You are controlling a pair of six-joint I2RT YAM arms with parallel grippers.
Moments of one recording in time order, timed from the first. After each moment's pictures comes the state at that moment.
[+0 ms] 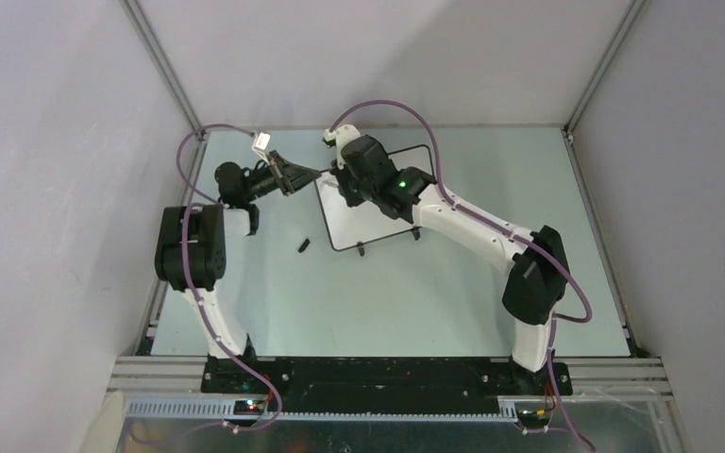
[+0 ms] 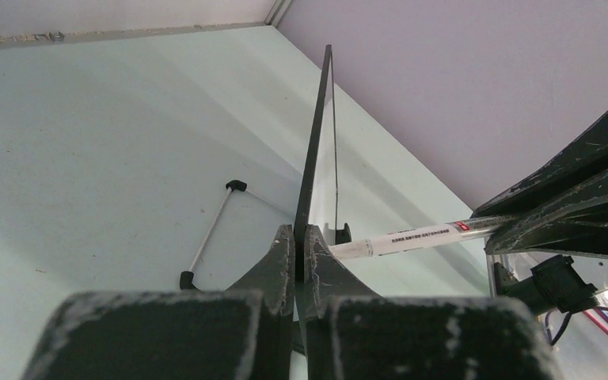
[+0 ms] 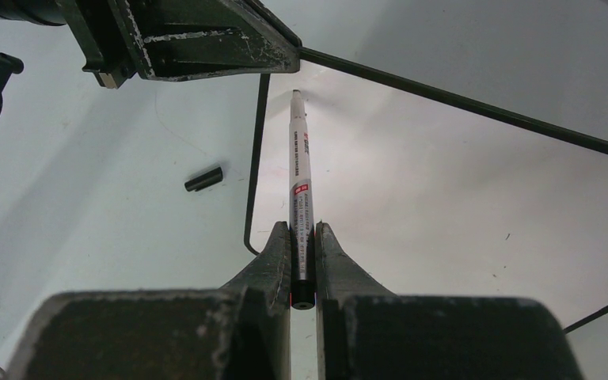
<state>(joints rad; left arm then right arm) 0.03 1.92 0.93 1.19 1.09 -0.77 0.87 1.87 1.77 -0.46 0.18 0.13</state>
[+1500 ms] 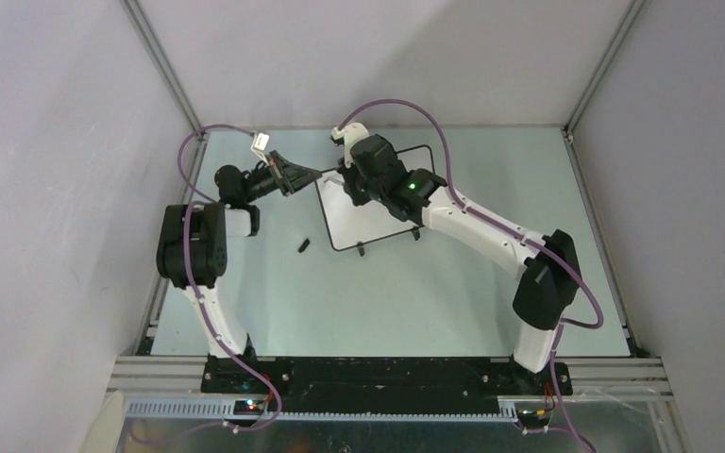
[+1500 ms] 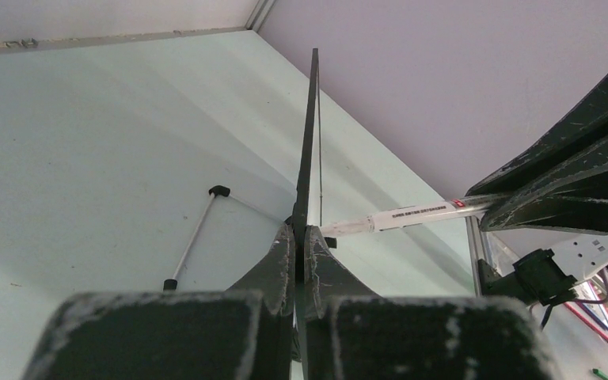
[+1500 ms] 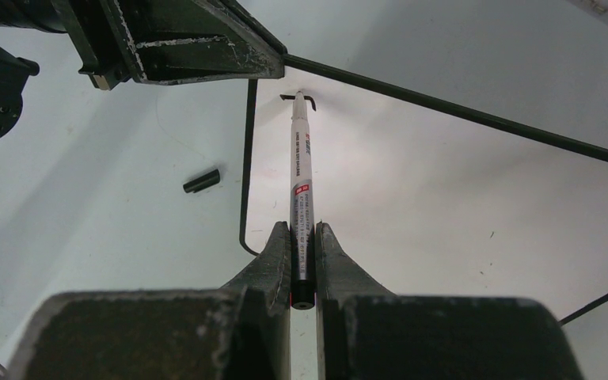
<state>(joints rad) 0.03 1.94 0.93 1.30 1.11 -0.87 0.86 1.80 1.70 -0.42 0.18 0.12</state>
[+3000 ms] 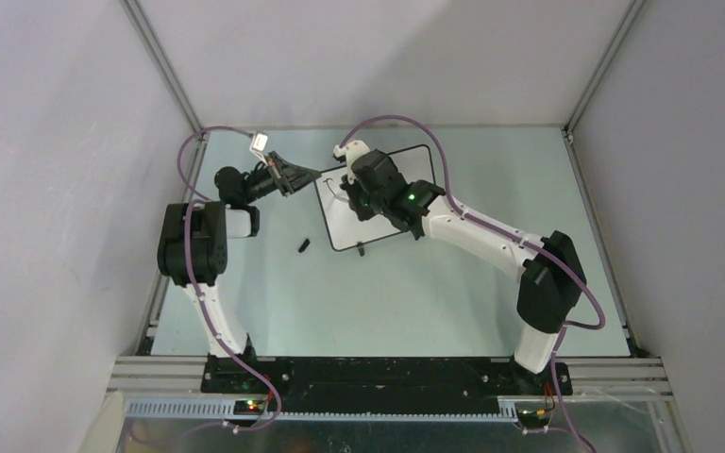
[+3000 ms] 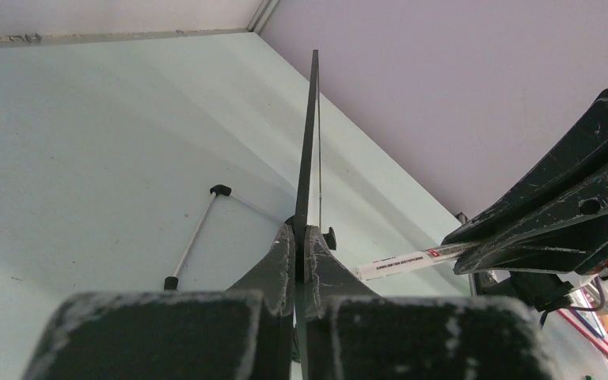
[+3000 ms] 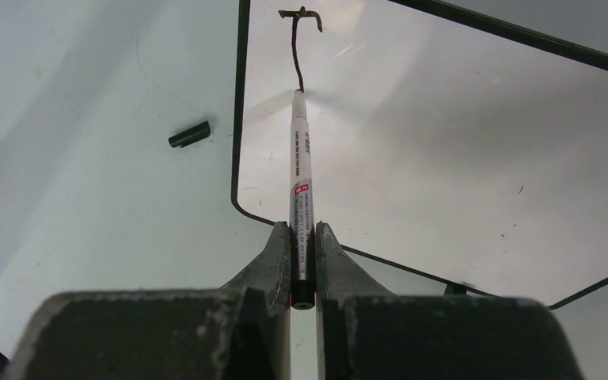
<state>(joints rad) 0.04 1.96 0.93 1.33 1.11 -0.90 0.86 1.78 1.58 -0.41 0.17 0.12</state>
